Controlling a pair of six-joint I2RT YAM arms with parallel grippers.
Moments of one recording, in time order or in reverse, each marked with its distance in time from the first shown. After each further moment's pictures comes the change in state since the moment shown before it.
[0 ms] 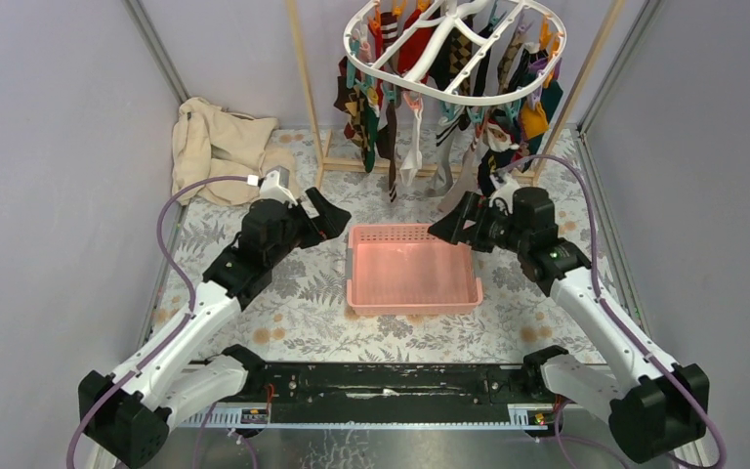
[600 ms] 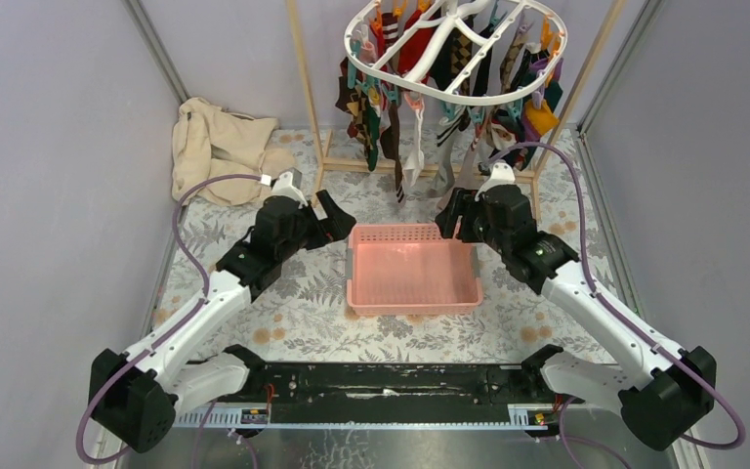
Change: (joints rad) left arm 0.000 0.092 -0.007 0.018 0.022 0.023; right arm 0.259 0.034 0.130 -0.111 0.574 -0.194
